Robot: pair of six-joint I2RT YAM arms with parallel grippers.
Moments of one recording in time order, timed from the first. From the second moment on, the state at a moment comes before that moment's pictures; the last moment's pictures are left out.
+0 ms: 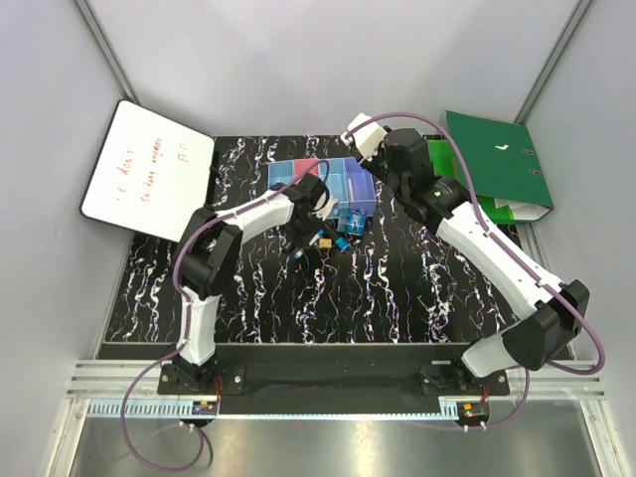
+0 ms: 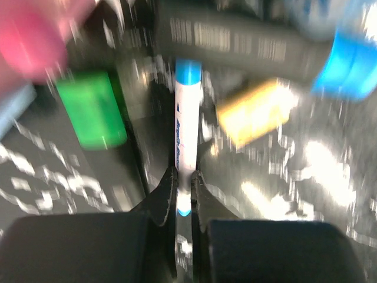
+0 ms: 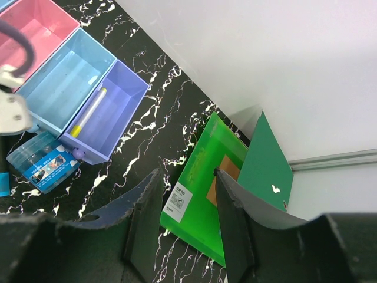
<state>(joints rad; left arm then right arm) -0.58 2.08 1.55 -0.73 0.05 0.05 0.61 1.47 1.50 -0.39 0.38 -0.58</state>
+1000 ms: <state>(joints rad) -0.52 2.16 2.12 -0.90 0.09 -0.04 0.61 1.45 1.50 -0.38 0.38 -0.58</state>
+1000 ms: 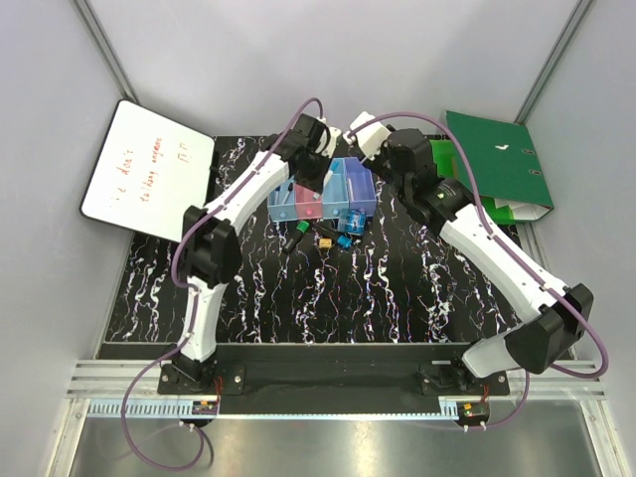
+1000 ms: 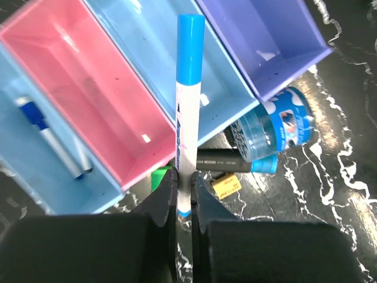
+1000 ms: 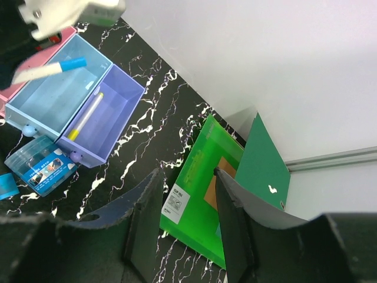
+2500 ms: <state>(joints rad) -0.53 2.40 2.26 -0.59 0.32 -0.27 0.42 1.40 1.28 -0.34 0.39 -0.30</state>
